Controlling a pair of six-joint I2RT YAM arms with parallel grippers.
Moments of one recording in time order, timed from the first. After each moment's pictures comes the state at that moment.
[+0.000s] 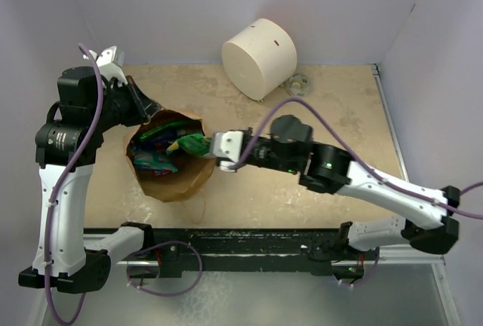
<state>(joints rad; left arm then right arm) -0.12 1.09 1.67 -1.05 0.26 -0.43 1.19 1.30 1.41 -0.24 -0.07 -0.63</state>
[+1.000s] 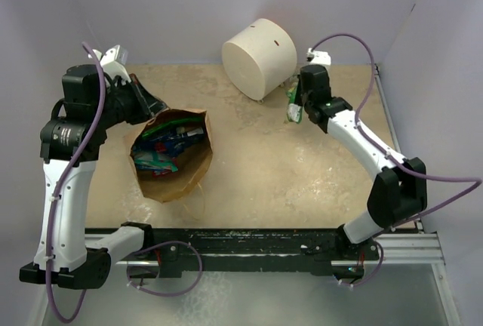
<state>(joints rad) -0.12 1.10 1.64 -1.01 0.30 -0.48 0.42 1.53 1.30 -0.29 0.45 0.27</state>
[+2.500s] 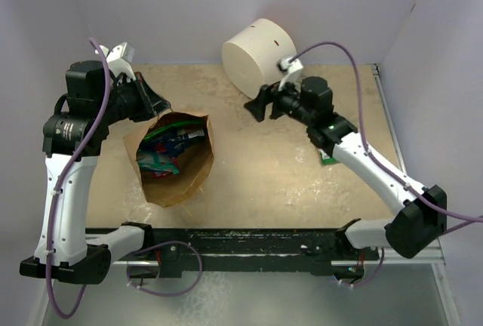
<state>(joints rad) -0.13 1.14 1.66 -1.01 0.36 -0.43 0.47 1.33 1.16 -0.07 -0.21 0.29</state>
